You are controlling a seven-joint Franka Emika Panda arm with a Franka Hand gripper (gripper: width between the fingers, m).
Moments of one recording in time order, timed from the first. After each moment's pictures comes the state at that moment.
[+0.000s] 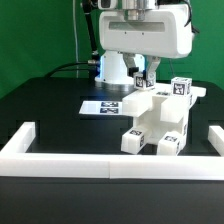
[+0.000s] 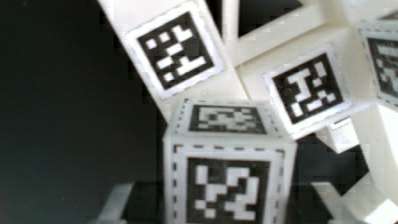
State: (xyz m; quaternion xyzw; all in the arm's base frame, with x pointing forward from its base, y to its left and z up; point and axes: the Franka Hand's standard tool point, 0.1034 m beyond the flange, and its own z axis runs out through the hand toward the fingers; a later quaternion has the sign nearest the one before) arm 0.513 0.004 0.123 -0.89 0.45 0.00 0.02
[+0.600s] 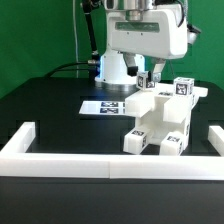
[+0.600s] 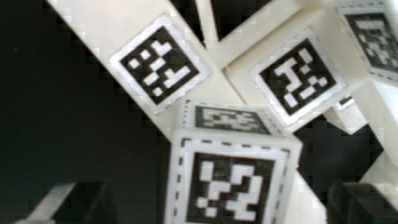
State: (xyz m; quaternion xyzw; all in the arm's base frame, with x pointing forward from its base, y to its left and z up) arm 0.513 0.008 0.123 -0.86 0.50 0.00 0.03
